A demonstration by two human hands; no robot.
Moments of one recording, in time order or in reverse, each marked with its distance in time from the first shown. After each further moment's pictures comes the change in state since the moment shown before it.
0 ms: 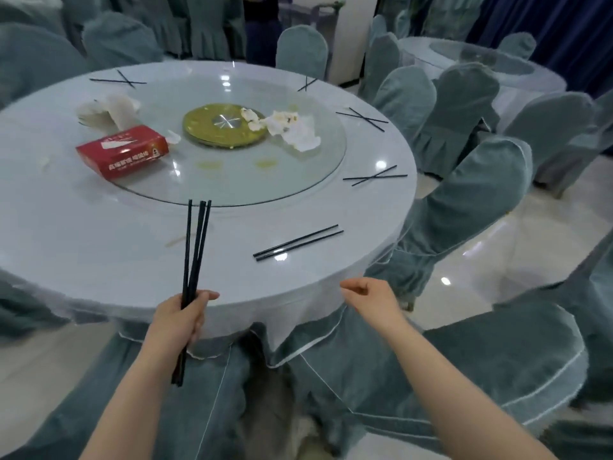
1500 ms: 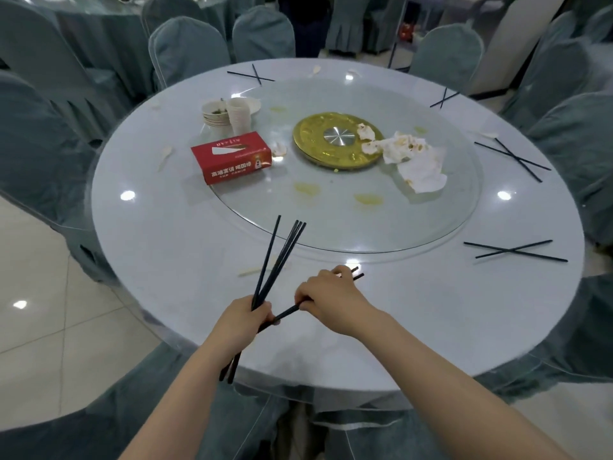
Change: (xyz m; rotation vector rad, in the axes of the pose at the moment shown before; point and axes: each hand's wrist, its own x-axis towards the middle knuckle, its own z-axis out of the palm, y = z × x) left_hand 0.122 0.058 0.003 0.250 0.102 -0.154; right_hand 0.178 -0.156 0.155 -0.940 -0.564 -0.908
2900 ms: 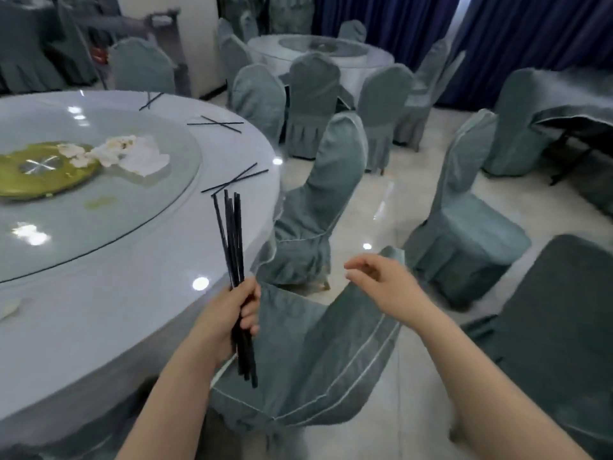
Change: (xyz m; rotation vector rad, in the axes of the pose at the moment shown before) left_hand -0.246 0.037 0.259 -0.348 -0.870 0.047; right_hand -0.533 -0.009 0.015 0.675 0.779 1.013
